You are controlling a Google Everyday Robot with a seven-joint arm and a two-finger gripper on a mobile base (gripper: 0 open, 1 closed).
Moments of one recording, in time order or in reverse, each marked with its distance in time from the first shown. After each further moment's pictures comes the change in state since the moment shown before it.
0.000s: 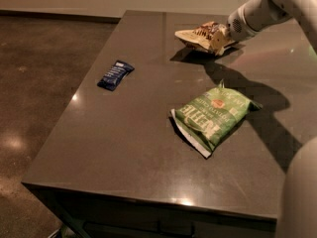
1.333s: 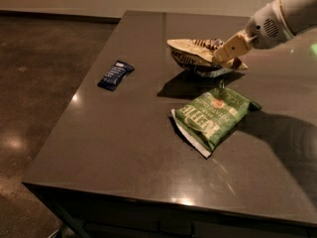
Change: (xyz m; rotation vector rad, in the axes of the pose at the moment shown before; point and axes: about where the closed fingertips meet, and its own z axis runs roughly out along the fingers) arm 0.044 0.113 -0.111 -0.306 -0.033 -0.129
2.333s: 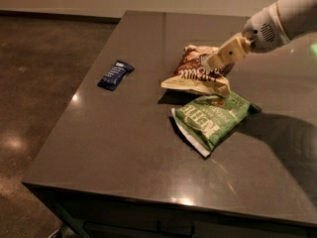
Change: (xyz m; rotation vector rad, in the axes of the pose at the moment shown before) arm 0.002 0.011 0.006 -0.043 -0.017 -0.024
